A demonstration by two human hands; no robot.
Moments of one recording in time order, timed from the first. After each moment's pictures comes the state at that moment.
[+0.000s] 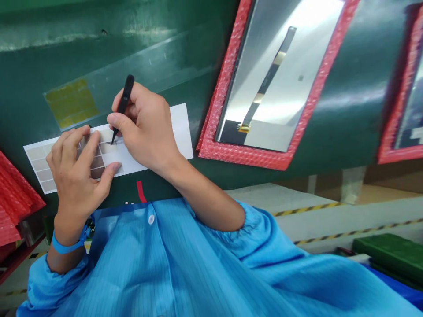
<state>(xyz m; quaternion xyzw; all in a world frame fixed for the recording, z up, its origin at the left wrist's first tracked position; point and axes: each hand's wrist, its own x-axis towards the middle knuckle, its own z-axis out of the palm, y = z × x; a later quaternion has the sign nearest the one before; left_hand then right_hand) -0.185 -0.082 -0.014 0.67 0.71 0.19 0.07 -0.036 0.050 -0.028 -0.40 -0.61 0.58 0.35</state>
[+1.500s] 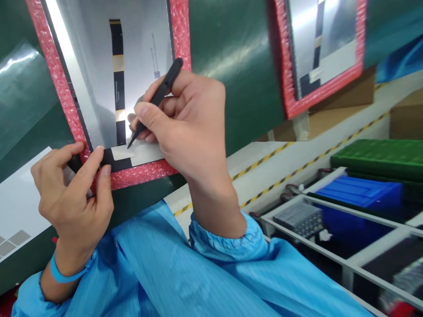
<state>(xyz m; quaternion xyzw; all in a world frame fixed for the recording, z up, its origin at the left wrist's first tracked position) -0.031 0.025 -0.005 0.73 0.59 0.31 0.13 0.153 0.101 0.010 -0.58 -0.44 0.49 0.48</state>
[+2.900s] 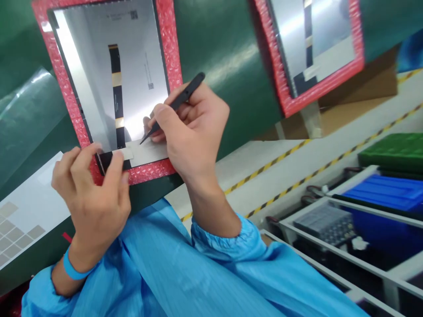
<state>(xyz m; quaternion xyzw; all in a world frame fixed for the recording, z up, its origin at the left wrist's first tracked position) -0.008 0.021 0.007 0.78 0.60 0.19 0.05 0.157 0.096 -0.014 -0.58 -0.40 0.38 0.60</state>
